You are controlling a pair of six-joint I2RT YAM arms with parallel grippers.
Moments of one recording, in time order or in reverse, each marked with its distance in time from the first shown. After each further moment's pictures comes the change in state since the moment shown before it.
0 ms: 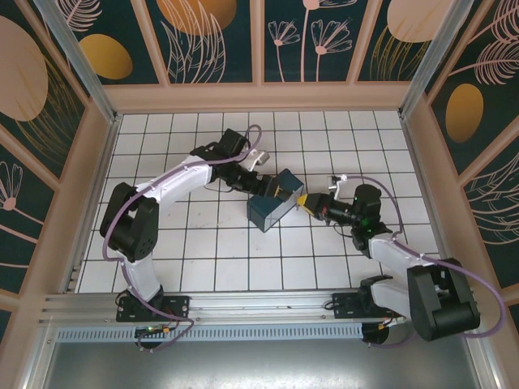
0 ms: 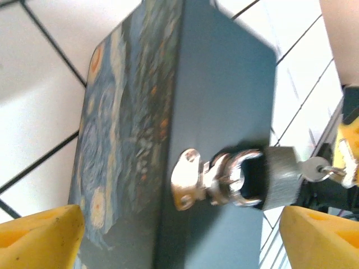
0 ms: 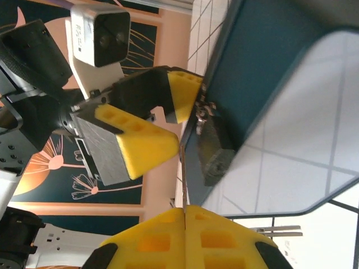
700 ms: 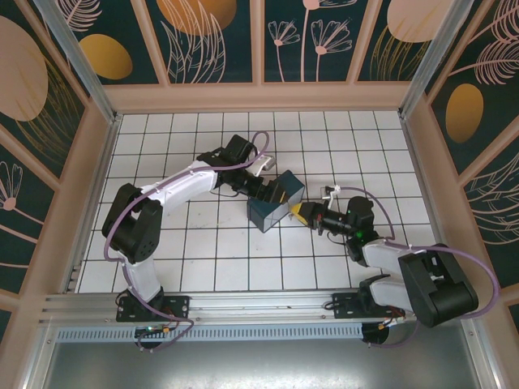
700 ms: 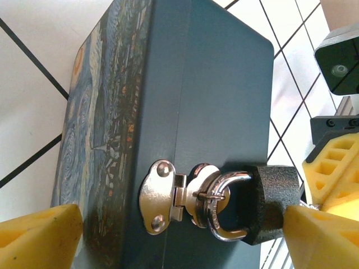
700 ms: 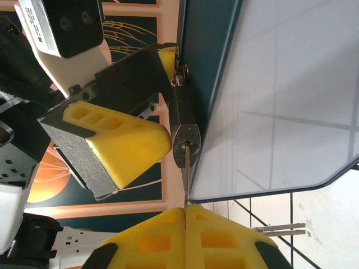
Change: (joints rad) left arm -0.054 0.002 -0.057 0.072 -0.035 -0.005; right arm 0.101 0.113 -0.132 0.330 0.074 0.254
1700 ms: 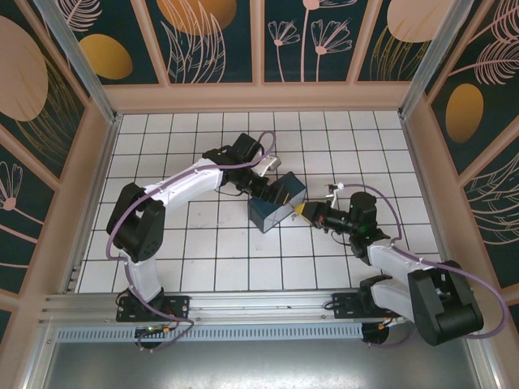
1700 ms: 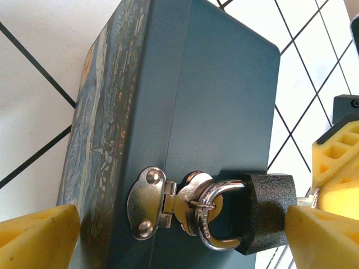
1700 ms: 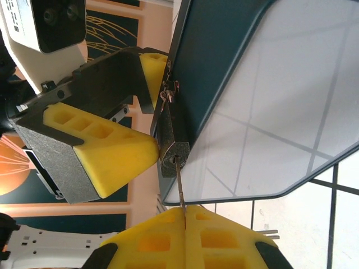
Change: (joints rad) left arm -0.037 0.026 0.079 -0.090 -0.068 0.023; right arm -0.042 -0.118 0.049 -0.293 -0.001 -0.236
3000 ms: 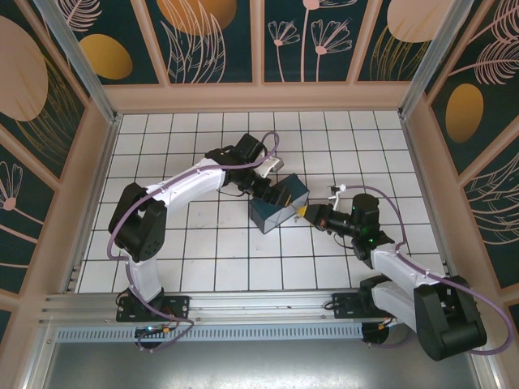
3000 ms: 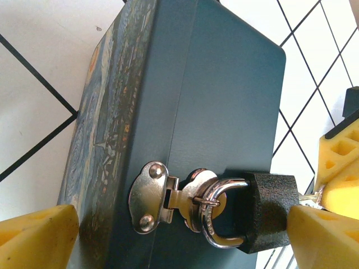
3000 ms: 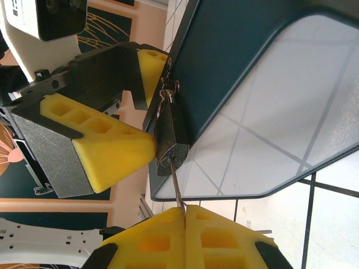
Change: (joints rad) left arm -0.017 0.011 0.026 -0.030 -0.012 0.011; right arm -0.011 -0.109 -0.002 -0.156 0.023 -0.126
